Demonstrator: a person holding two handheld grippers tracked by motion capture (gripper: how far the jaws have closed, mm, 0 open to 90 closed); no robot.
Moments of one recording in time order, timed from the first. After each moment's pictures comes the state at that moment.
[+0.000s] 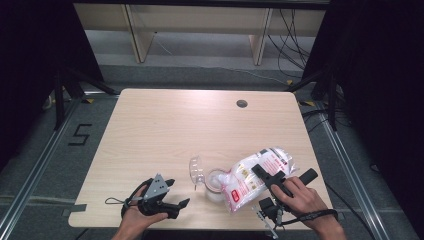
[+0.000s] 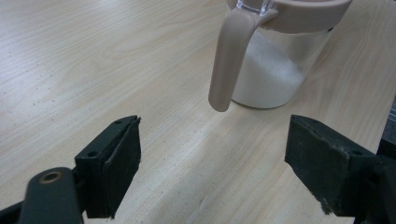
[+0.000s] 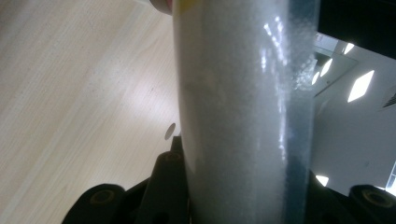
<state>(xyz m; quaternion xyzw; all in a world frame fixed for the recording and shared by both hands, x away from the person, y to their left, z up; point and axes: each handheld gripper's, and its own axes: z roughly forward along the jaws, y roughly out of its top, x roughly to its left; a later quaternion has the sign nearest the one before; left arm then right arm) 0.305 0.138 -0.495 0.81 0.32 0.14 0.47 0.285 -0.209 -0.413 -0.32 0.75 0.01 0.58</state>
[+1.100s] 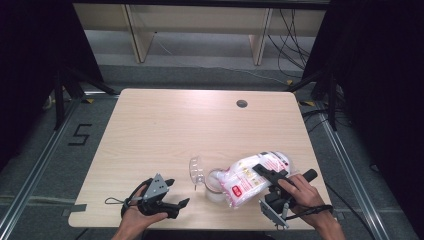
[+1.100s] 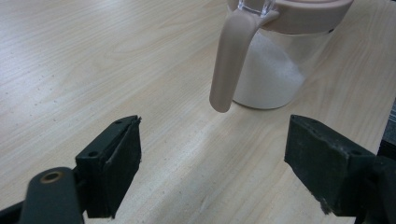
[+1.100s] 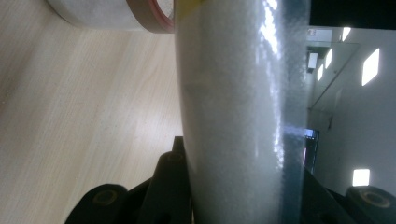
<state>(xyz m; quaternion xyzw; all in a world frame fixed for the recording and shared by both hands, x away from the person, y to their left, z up) 0.305 0.138 -0.495 0.81 0.32 0.14 0.47 0.300 -0.223 -0.420 -0.26 0.78 0.13 0.55</state>
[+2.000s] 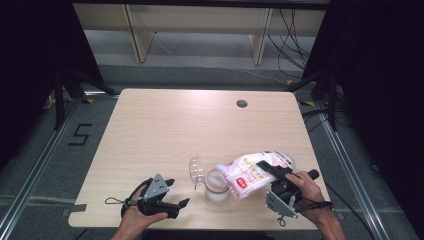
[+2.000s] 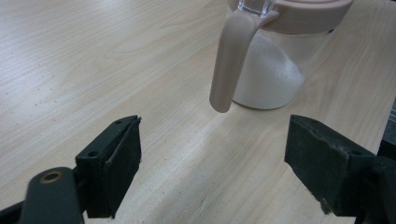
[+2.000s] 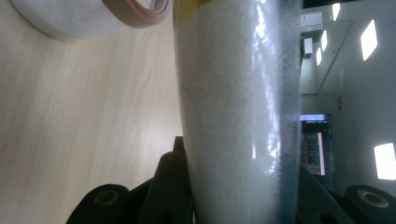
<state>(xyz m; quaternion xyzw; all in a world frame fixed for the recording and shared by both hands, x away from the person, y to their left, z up) 0.305 0.139 -0.494 0.81 0.32 0.14 0.46 0.314 -0.241 -0.425 -0.18 0.80 0.21 0.53</state>
